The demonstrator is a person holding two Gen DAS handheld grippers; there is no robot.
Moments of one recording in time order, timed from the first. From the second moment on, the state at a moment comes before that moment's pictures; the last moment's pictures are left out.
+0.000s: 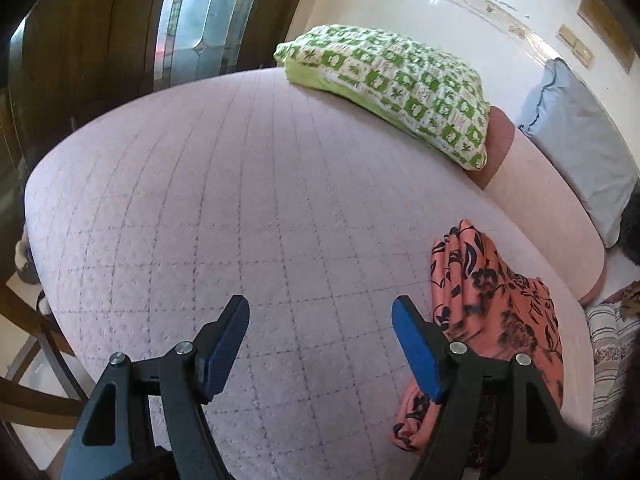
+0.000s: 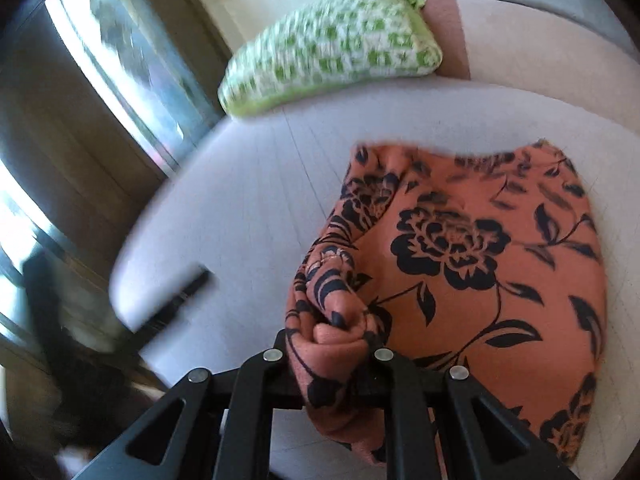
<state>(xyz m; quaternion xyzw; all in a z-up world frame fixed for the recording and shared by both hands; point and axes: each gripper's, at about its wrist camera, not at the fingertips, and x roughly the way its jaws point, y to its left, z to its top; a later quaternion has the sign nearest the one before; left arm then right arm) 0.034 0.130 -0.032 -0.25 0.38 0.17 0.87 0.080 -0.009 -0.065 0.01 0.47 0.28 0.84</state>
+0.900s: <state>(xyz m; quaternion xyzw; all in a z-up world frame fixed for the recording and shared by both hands) 0.036 0.025 -0.029 -0.19 0.43 0.00 0.88 0.067 -0.194 -0.077 0.30 0.41 0.32 0.80</state>
